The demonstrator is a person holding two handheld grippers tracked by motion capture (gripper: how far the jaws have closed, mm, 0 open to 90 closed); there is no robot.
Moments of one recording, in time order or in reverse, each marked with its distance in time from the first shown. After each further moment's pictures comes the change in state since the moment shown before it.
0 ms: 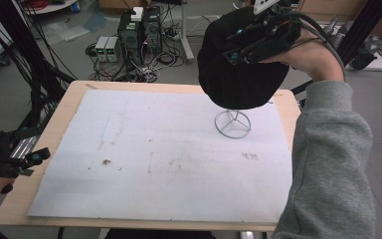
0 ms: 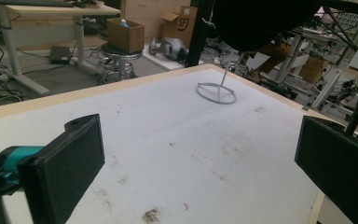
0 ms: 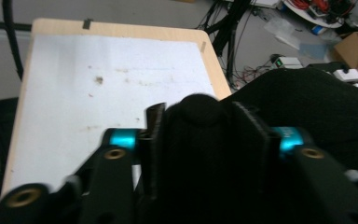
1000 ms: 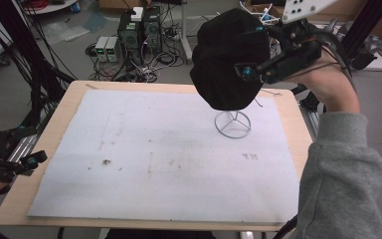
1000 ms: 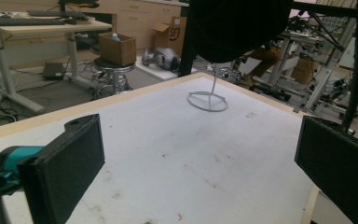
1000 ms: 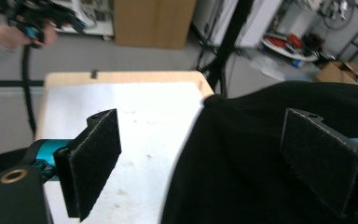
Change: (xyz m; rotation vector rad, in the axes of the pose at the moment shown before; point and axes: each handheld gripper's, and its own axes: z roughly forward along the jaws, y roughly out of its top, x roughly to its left) left arm -0.016 0.009 -0.003 -0.036 -0.054 0.060; right arm 0.045 -0.019 -0.031 -0.213 -0.048 0.074
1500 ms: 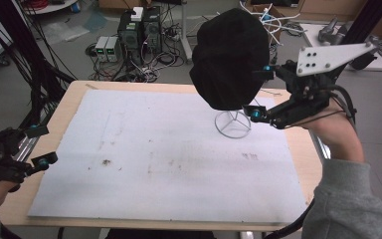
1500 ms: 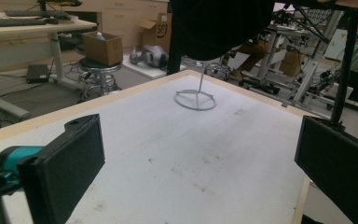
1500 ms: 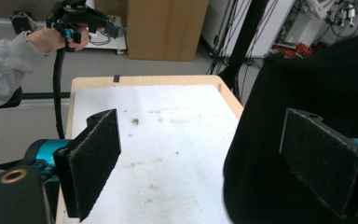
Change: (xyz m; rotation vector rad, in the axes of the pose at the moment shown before) left arm -0.007 0.003 0.017 0.011 -0.044 0.021; right arm 0.051 -0.055 -0.013 -0.059 0.016 0.043
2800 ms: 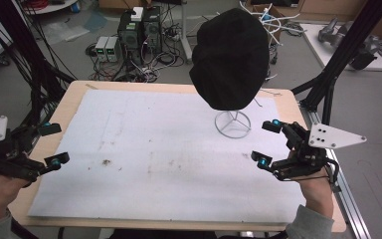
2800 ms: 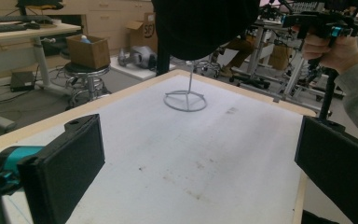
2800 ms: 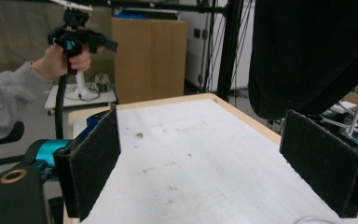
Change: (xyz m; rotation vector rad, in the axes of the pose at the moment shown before) left arm -0.004 0.000 0.021 0.006 -0.054 0.046; right arm 0.048 -0.137 -0.004 -0.265 -0.084 0.169
